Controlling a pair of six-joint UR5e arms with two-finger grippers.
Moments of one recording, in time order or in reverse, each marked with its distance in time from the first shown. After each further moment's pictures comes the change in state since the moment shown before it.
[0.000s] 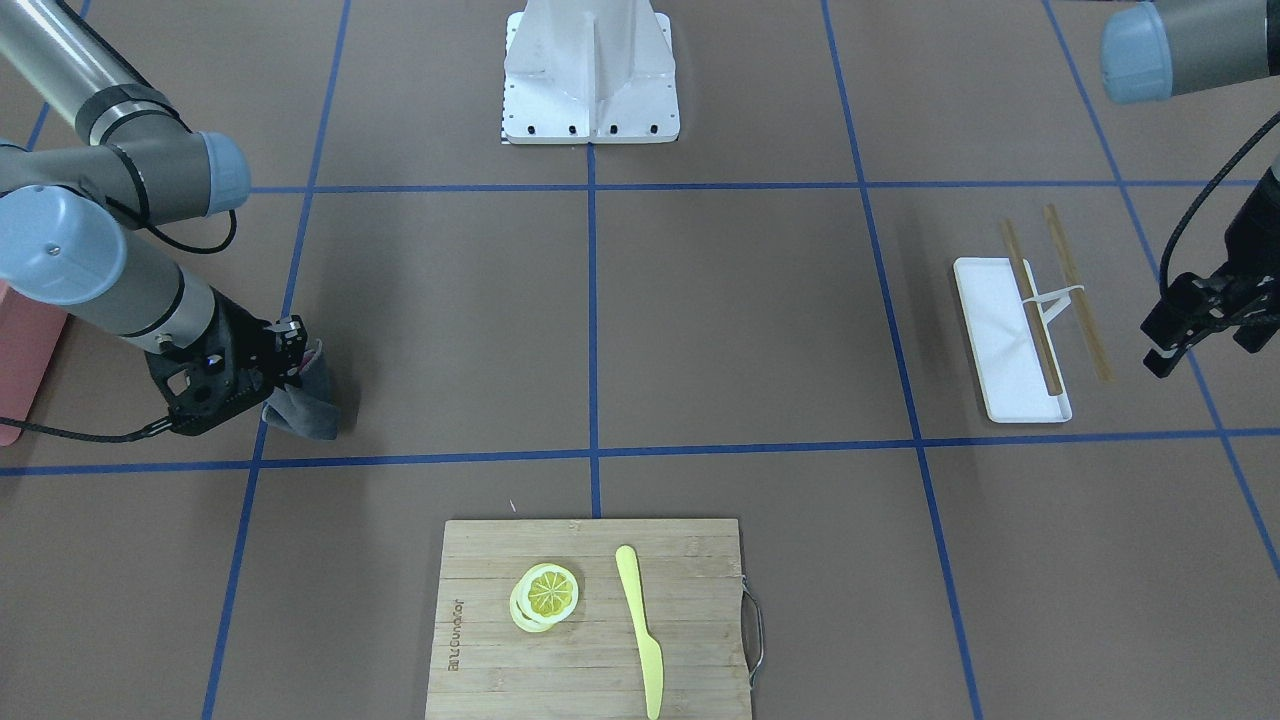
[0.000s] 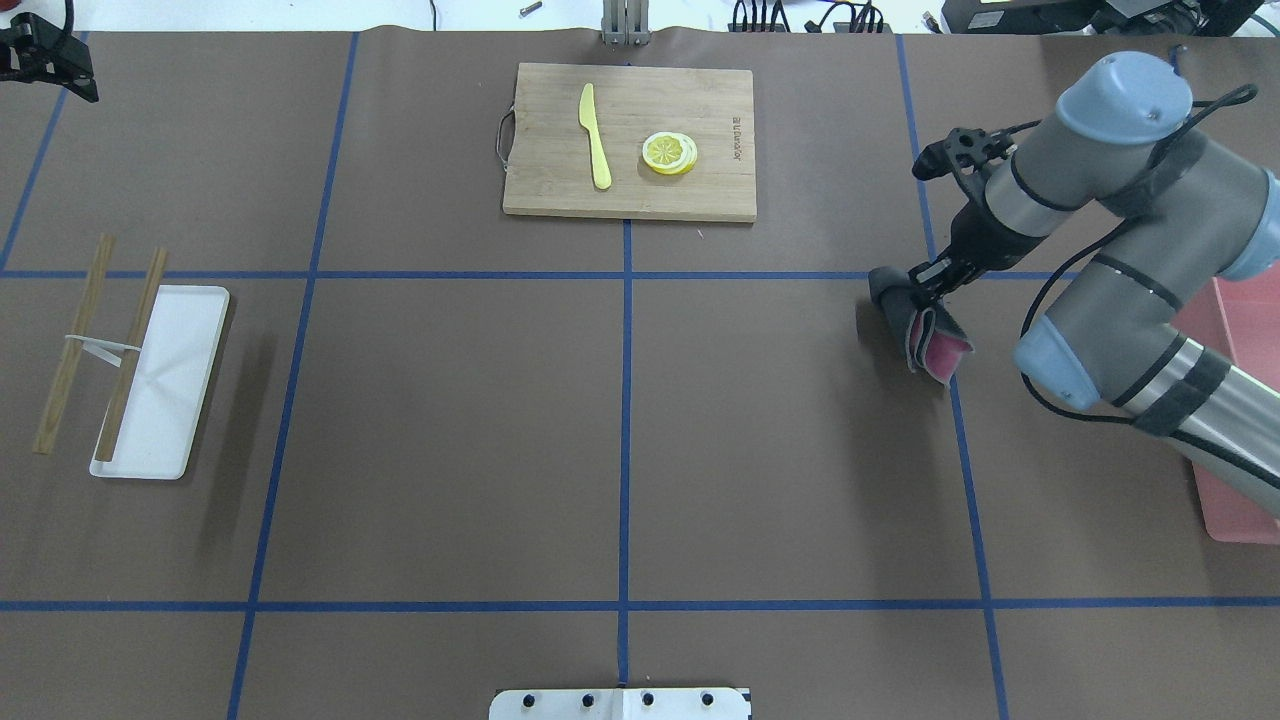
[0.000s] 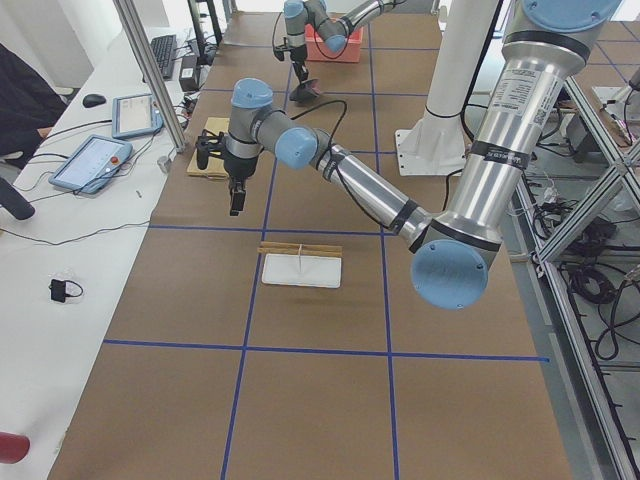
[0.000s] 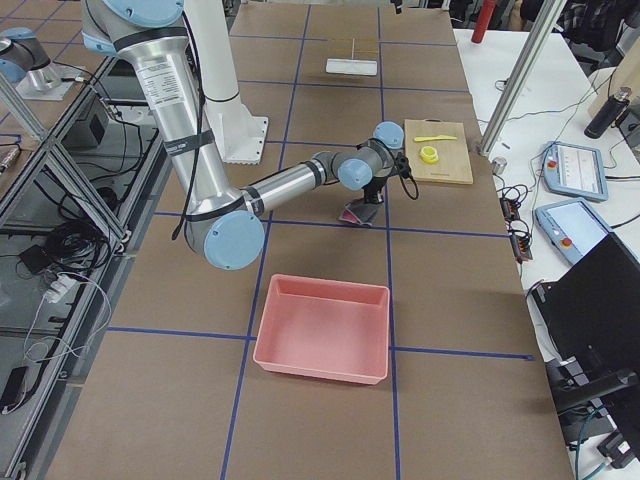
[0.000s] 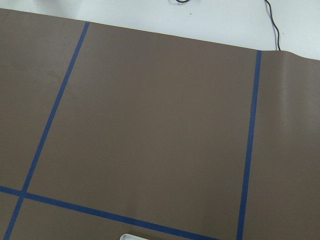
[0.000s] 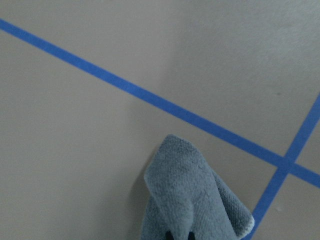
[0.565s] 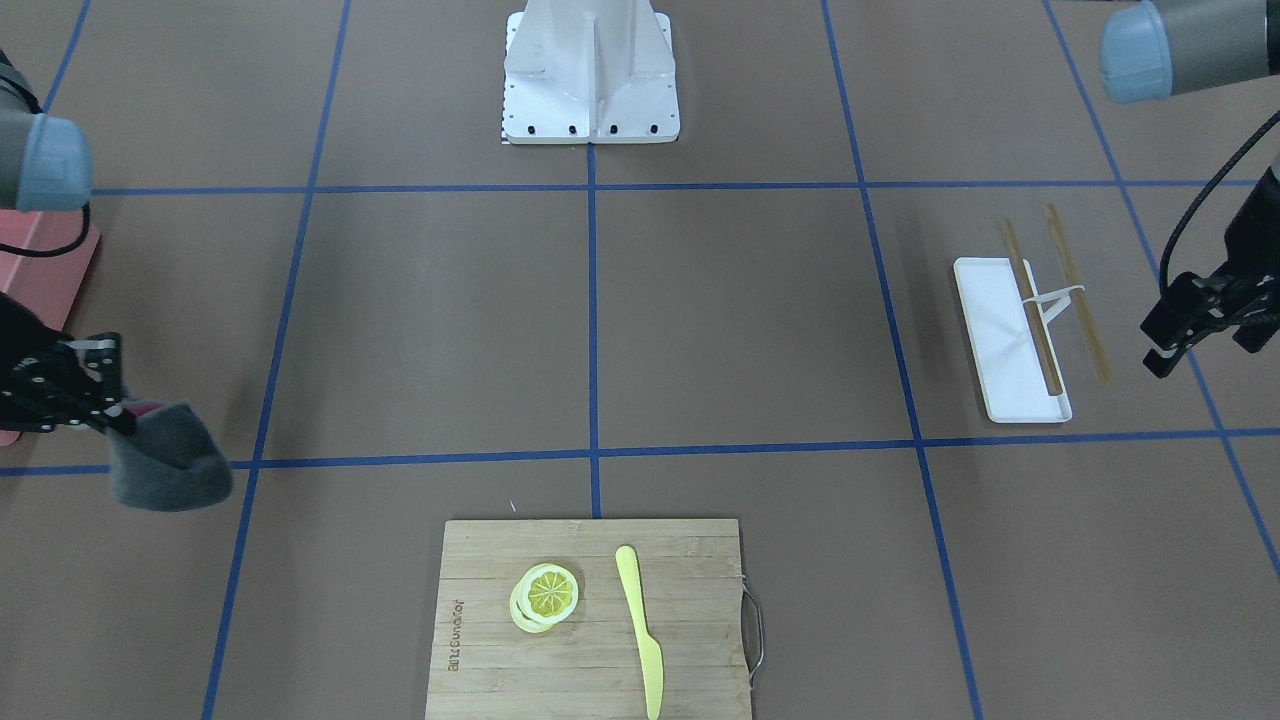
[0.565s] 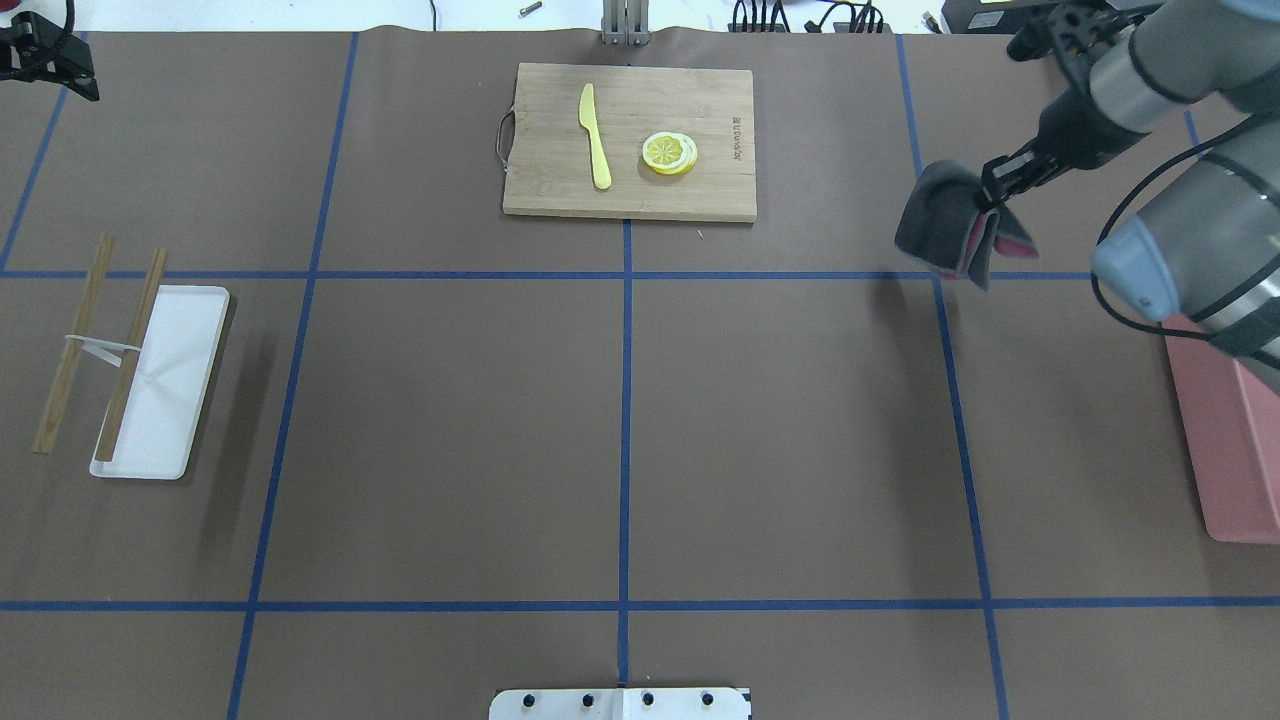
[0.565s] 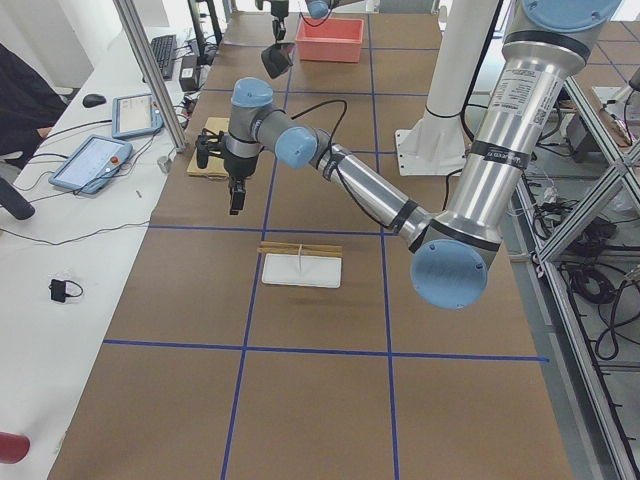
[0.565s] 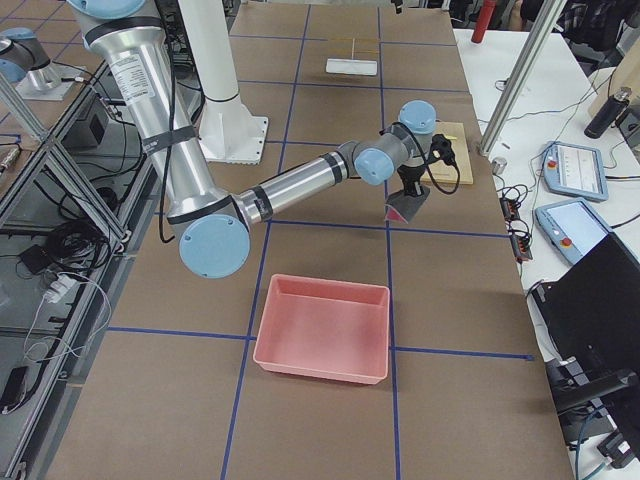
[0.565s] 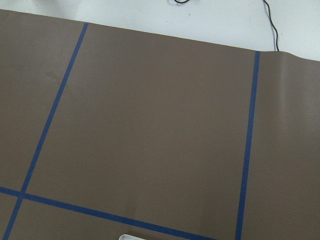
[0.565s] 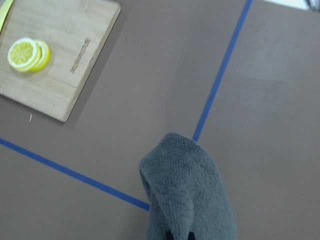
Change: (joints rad) left arm 0.000 0.000 -0.002 0.000 0.000 -0.003; right arm 0.292 -0.023 0.102 0.002 0.054 -0.022
